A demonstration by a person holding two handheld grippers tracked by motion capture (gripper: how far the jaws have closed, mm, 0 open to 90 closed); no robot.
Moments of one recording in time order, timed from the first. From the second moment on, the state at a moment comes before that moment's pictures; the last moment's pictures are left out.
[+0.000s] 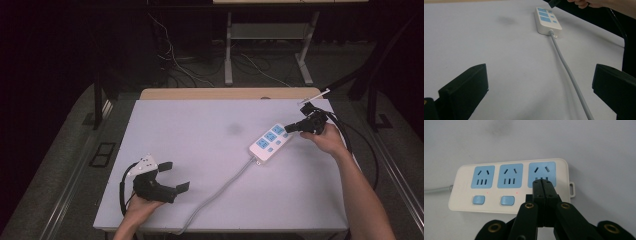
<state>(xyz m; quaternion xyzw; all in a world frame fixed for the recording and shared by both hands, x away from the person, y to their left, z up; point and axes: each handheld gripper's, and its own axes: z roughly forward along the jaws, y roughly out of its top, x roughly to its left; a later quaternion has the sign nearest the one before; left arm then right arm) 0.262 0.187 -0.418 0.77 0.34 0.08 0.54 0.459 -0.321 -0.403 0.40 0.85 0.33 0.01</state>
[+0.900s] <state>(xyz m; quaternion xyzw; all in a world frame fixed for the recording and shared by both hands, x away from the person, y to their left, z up) 0.261 0.186 -0.418 0.77 0.34 0.08 0.53 0.458 -0.319 -0.415 0.41 0.85 0.33 0.01</state>
